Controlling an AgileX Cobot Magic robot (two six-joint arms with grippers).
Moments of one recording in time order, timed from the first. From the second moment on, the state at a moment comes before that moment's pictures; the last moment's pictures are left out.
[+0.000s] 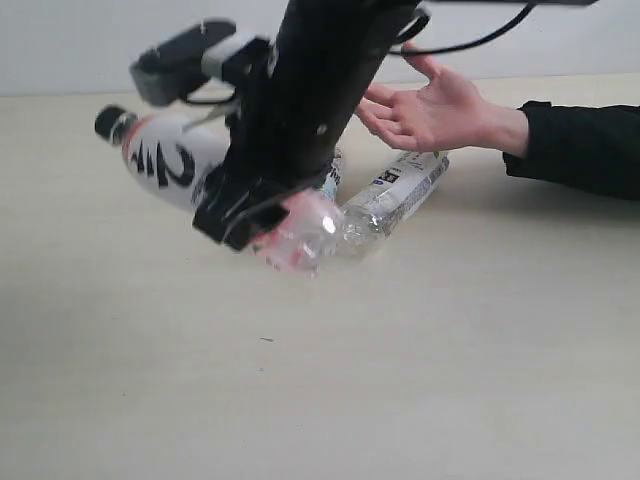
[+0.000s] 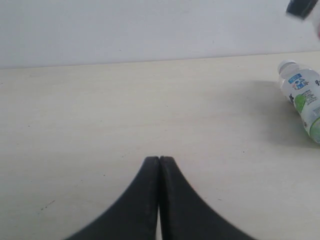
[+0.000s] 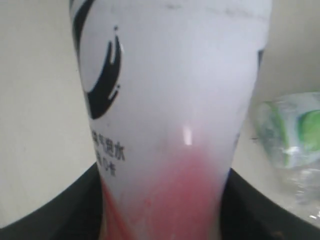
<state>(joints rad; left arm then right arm) -0.03 0.00 0.00 0.12 0.34 -0.11 0.79 1.80 -1.49 0.23 1.00 -0.35</state>
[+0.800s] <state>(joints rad) -0.03 0.00 0.00 0.12 0.34 -0.11 0.30 2.06 -1.88 0.13 1.19 -0.11</state>
